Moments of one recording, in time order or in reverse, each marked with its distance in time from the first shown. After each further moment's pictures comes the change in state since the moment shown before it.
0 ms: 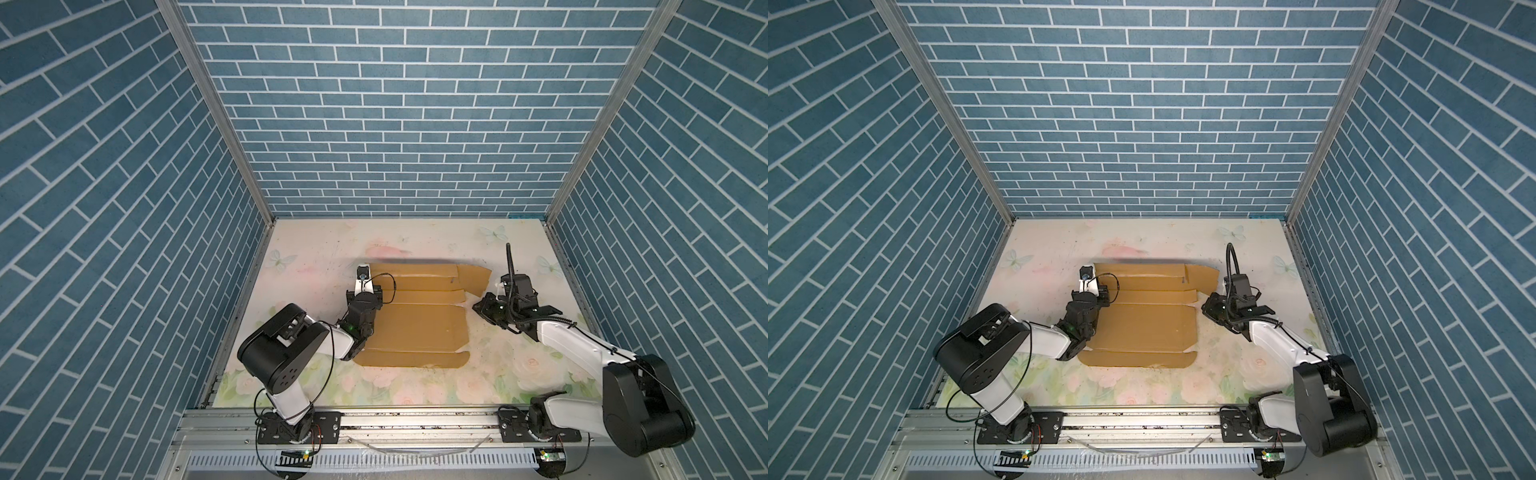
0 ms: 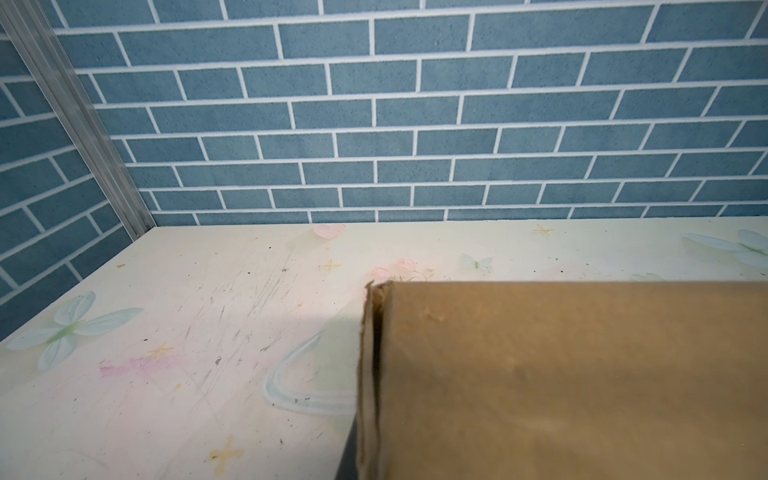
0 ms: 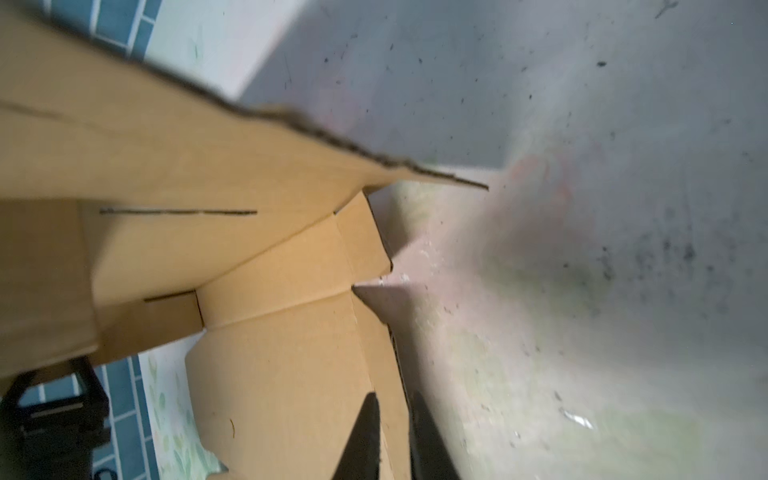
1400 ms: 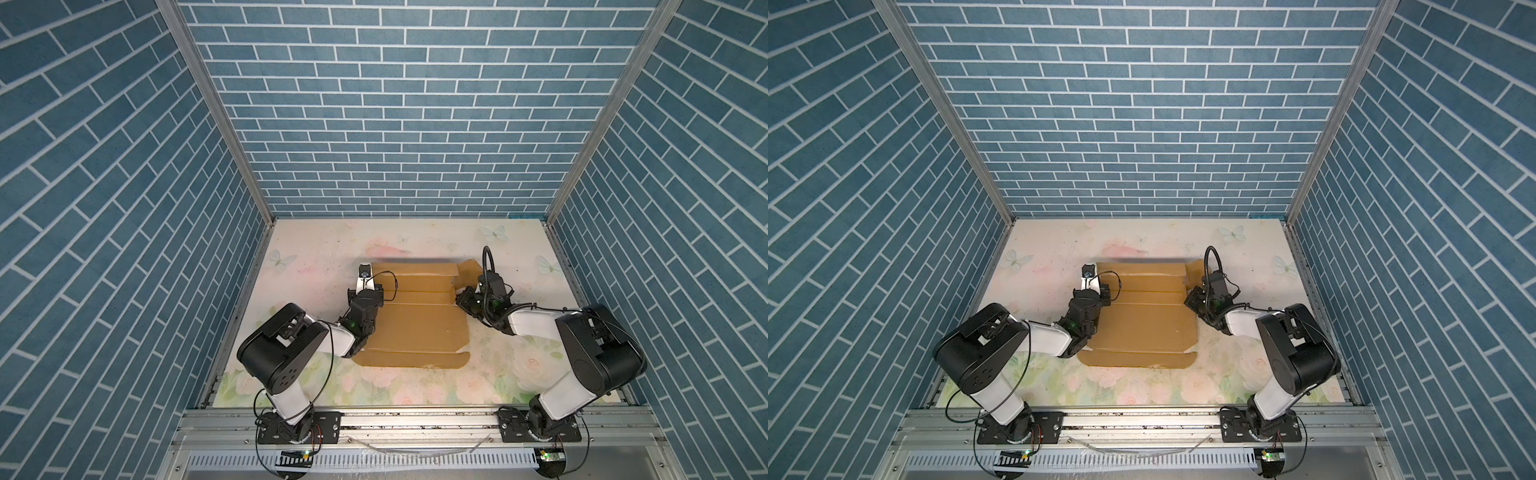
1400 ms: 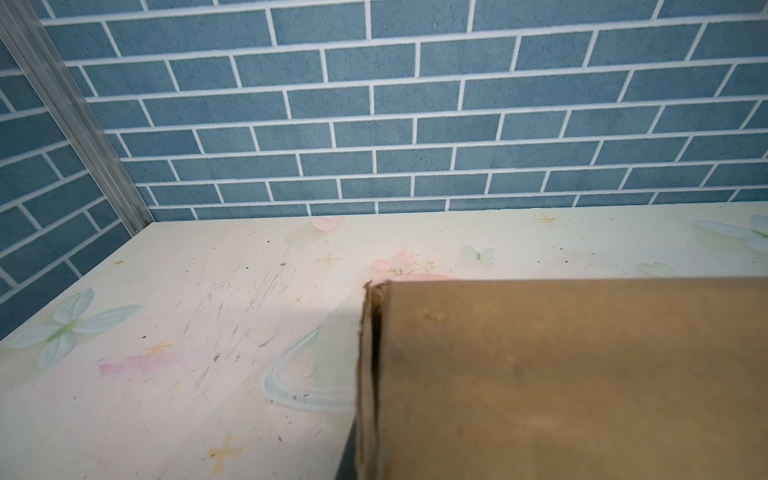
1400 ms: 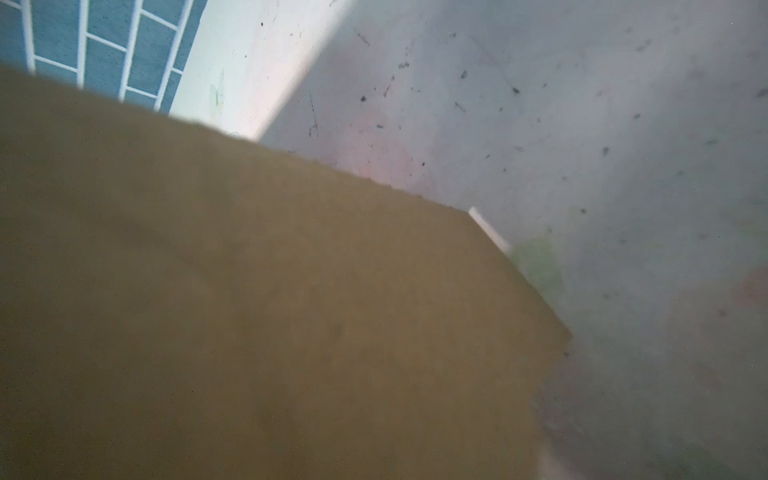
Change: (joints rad) left arm 0.000 -0.001 0.029 -0.064 0.004 -0.007; right arm 0.145 0.318 0.028 0.414 0.102 0.126
